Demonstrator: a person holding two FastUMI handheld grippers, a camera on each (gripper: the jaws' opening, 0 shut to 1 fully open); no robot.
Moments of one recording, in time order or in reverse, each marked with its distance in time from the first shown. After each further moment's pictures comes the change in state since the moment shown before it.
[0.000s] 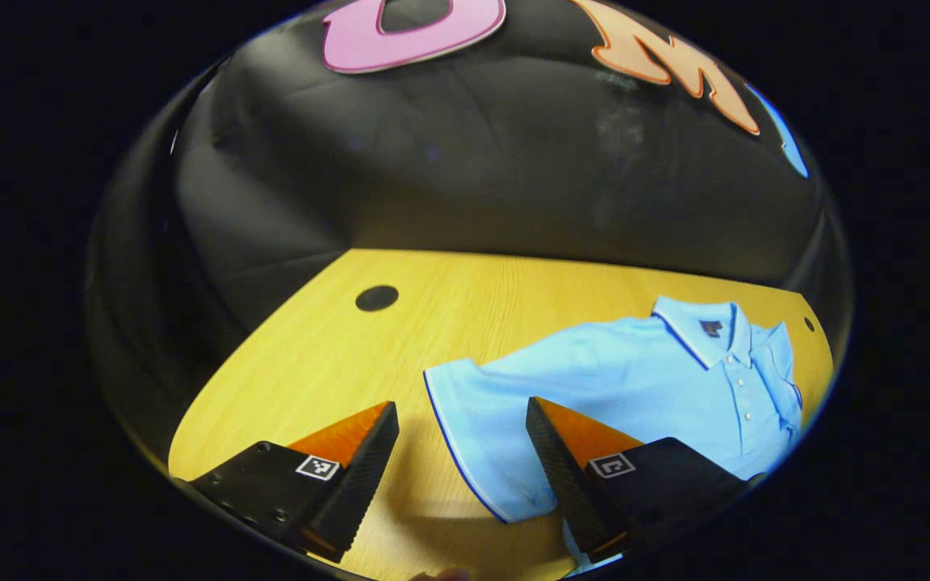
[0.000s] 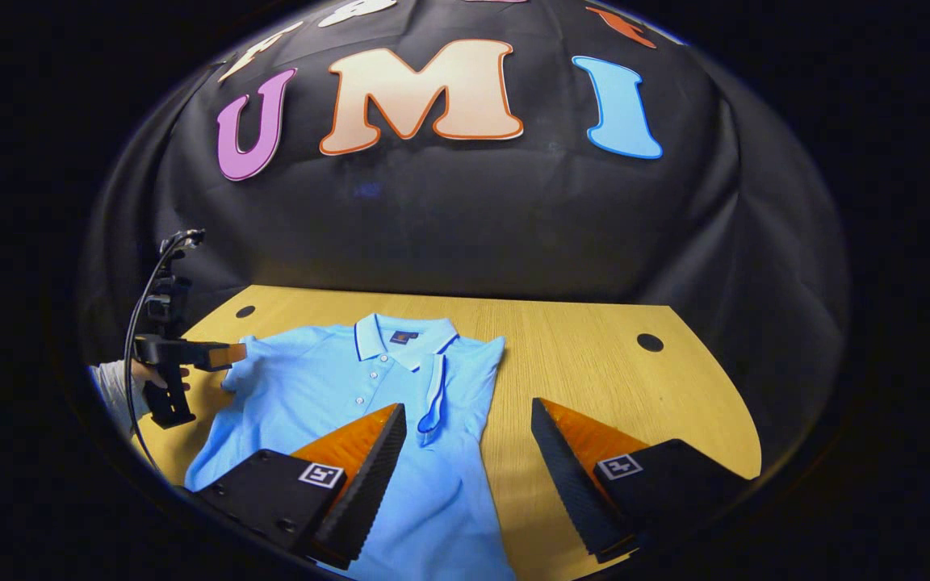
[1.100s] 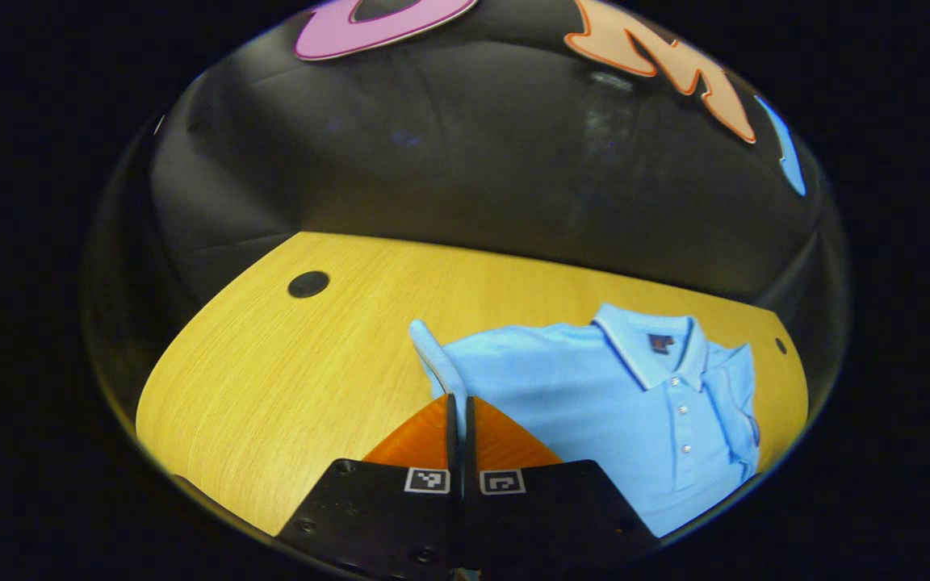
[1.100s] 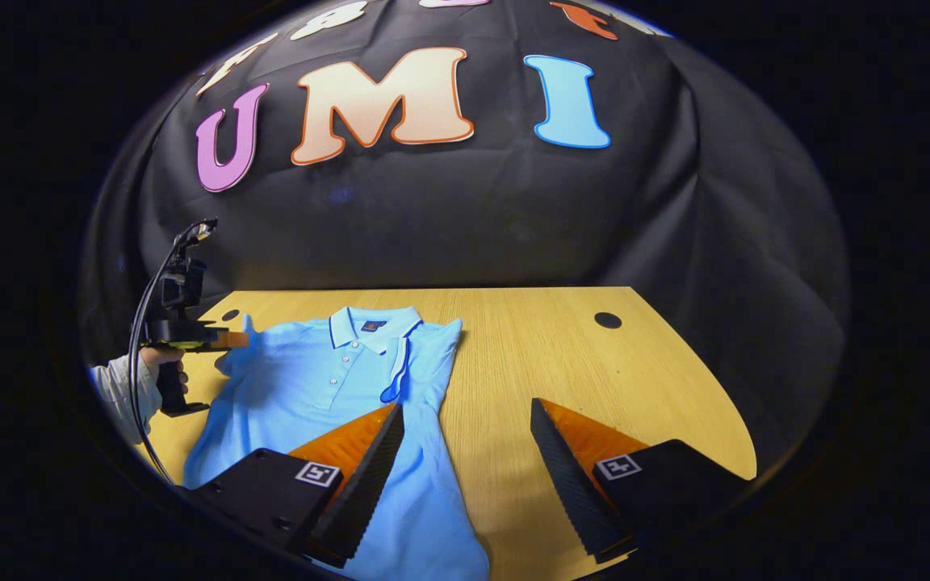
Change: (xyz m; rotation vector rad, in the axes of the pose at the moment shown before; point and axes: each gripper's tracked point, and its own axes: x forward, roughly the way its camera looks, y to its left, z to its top) left arm -0.016 -0.101 0.036 -0.031 -0.035 -0.156; right arm -0.049 -0.045 -0.016 0.075 -0.006 -0.079
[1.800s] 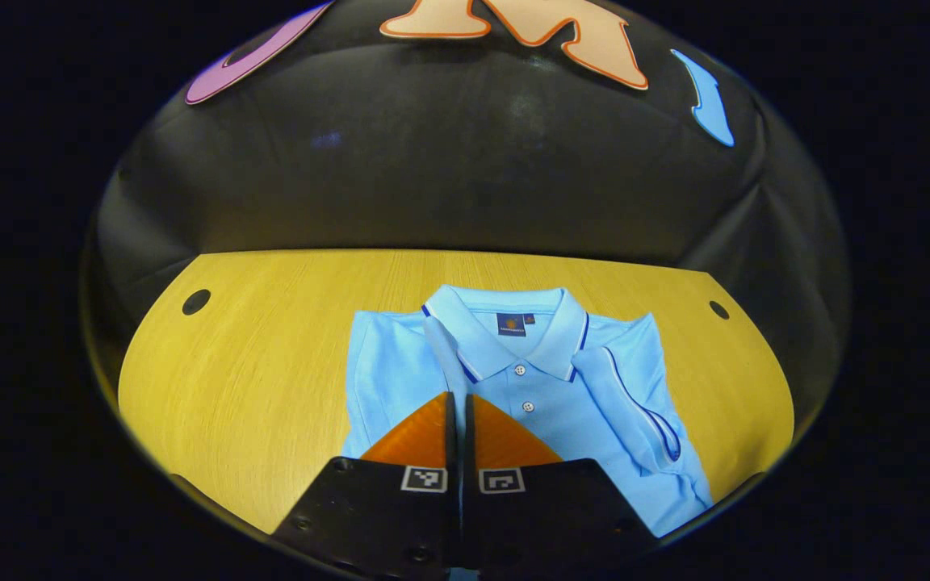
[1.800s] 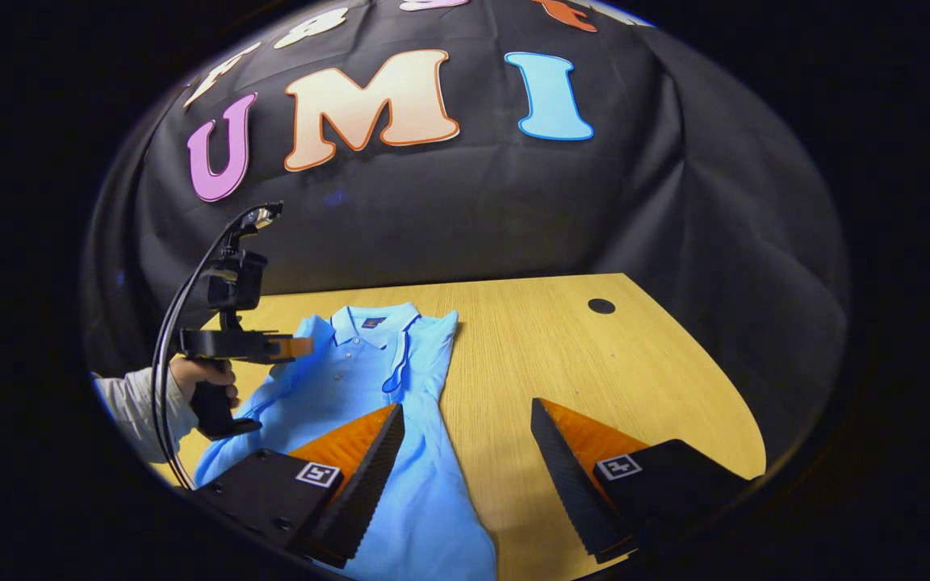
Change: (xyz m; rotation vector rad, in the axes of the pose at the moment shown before) left arm 0.006 -0.127 -0.037 0.104 0.078 -0.195; right arm -0.010 0.003 -0.013 0.058 0.021 0.003
